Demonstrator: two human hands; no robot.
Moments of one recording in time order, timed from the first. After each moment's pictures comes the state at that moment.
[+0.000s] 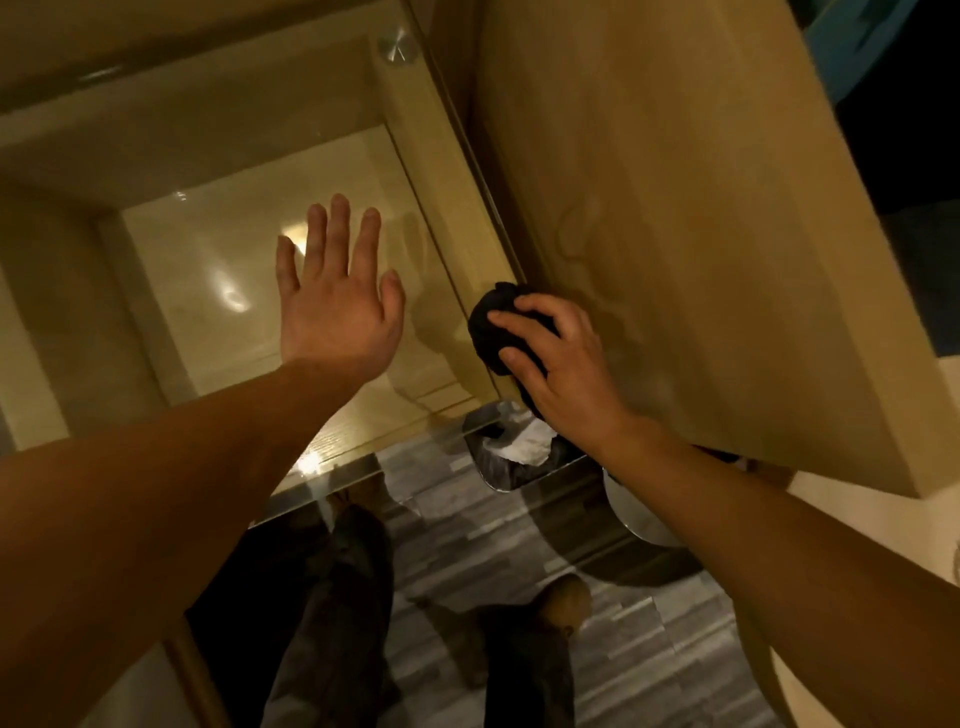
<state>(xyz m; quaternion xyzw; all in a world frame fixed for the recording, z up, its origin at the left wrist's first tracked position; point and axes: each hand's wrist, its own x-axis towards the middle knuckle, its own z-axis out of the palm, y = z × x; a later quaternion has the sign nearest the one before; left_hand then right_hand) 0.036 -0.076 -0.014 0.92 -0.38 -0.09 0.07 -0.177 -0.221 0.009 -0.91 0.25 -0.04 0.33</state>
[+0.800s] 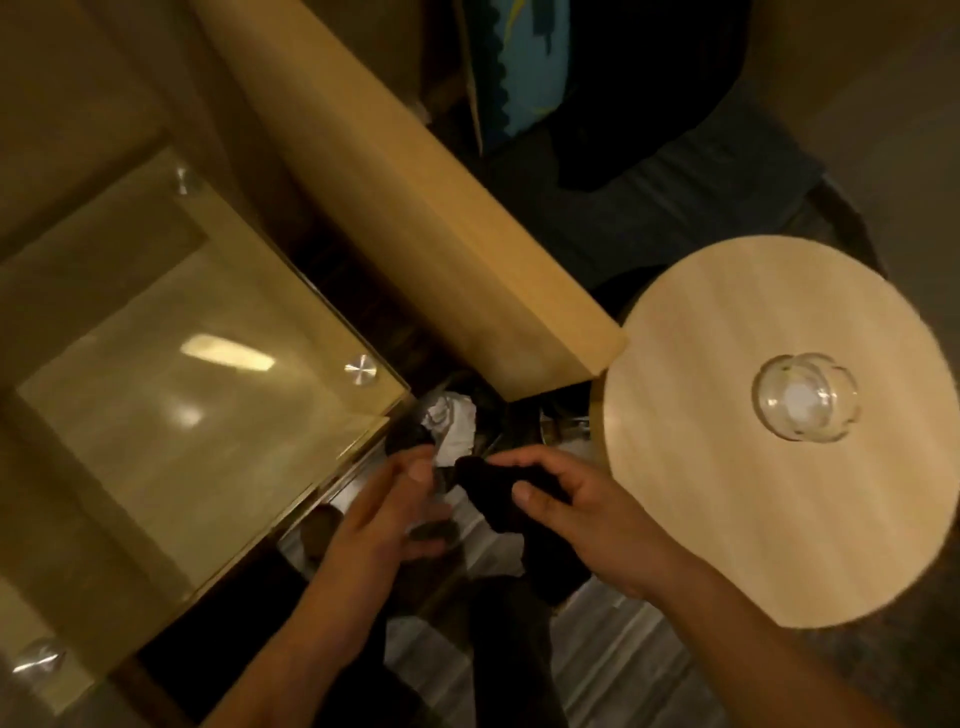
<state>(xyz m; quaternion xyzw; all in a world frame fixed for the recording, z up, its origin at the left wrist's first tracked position) -0.178 -0.058 0.169 0.66 -0.10 -0.62 0.41 -0.375 -0.175 0.156 -0.54 0.44 -0.01 0.72</state>
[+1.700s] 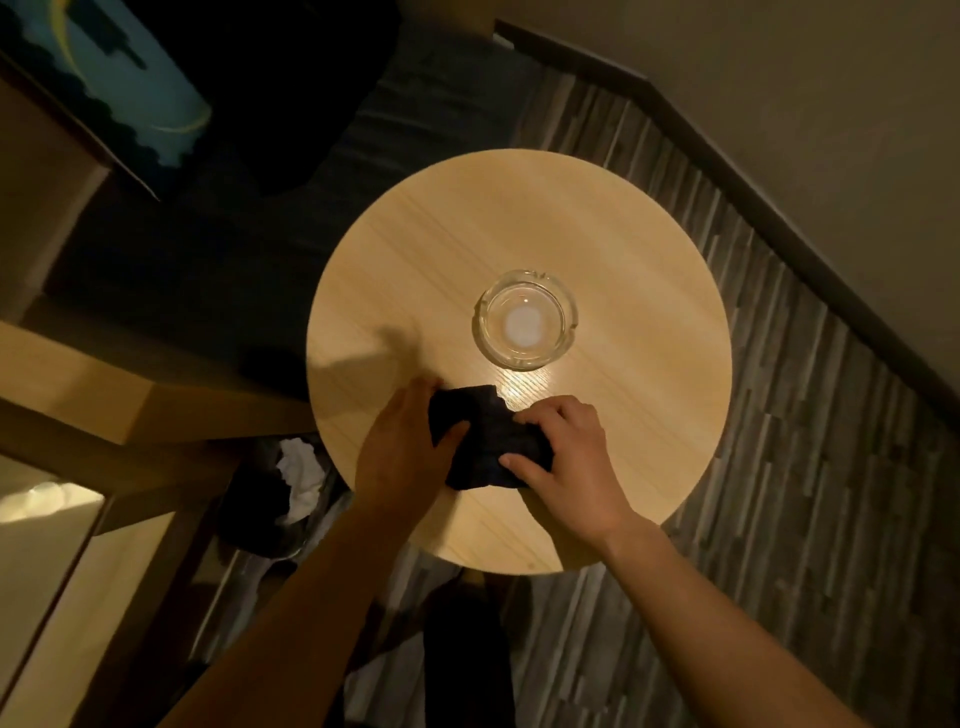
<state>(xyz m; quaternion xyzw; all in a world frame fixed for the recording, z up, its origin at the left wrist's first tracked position) -0.450 -0.233 0.059 0.71 -0.58 -0.38 0.14 -0.655 -0.215 0.070 -0.66 0.64 -0.13 0.38</state>
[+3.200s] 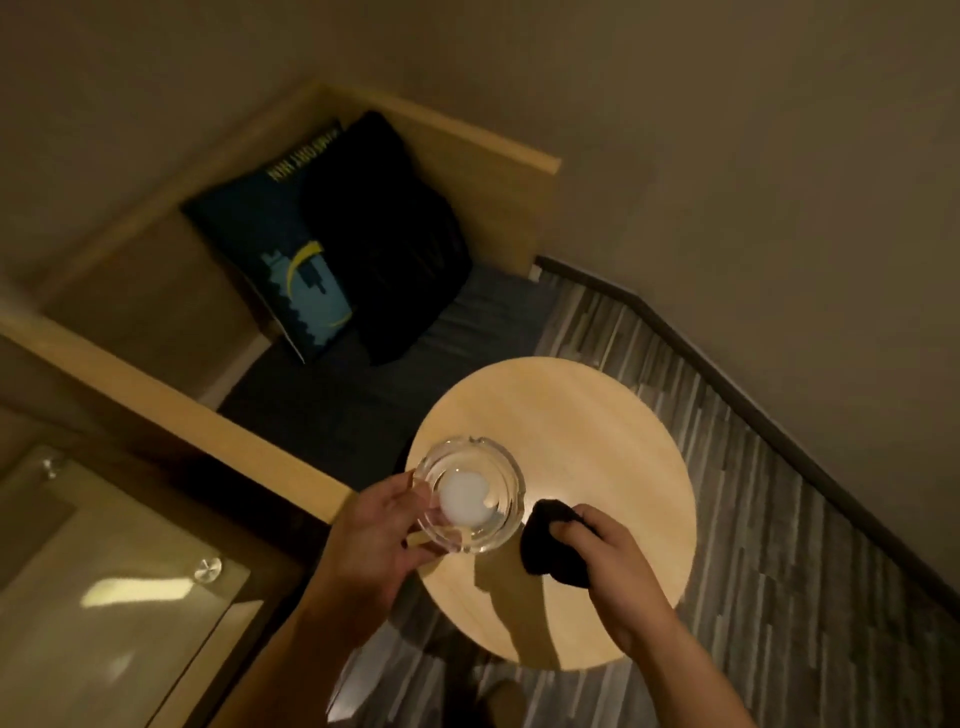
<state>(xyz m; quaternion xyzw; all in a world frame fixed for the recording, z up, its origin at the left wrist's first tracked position) -0.360 -0.220 0.315 0.54 -0.13 -0.69 0.46 -0.610 -0.224 0.274 -0.33 0.65 -0.28 0.63</state>
